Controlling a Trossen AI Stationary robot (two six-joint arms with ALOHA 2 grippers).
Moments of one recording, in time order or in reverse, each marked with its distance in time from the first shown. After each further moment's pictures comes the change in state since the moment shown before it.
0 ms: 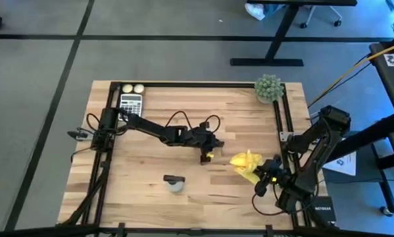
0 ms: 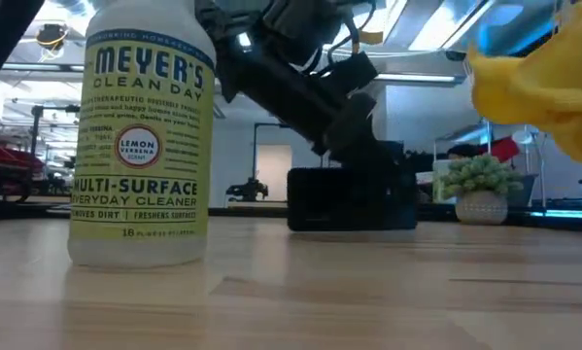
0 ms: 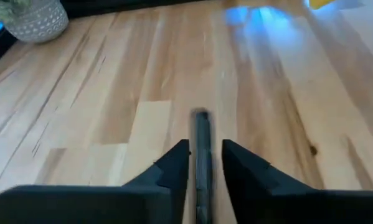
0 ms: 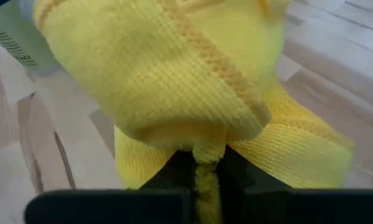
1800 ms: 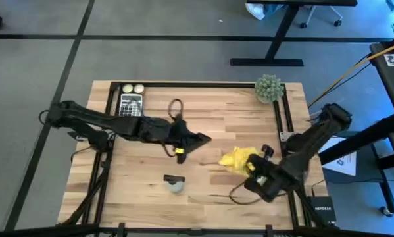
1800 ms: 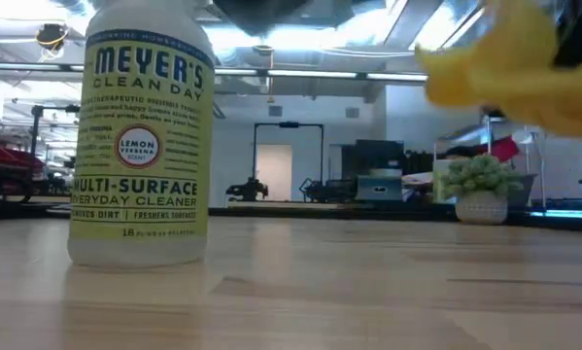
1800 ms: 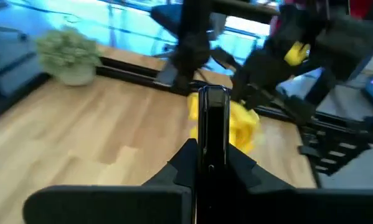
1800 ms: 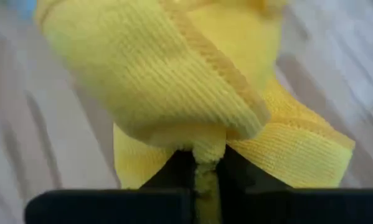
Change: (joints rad) left arm -0.146 -0.544 -0.001 -0.323 -0.069 -0.403; right arm -0.264 -0.065 0.242 -0.069 -0.215 -0.608
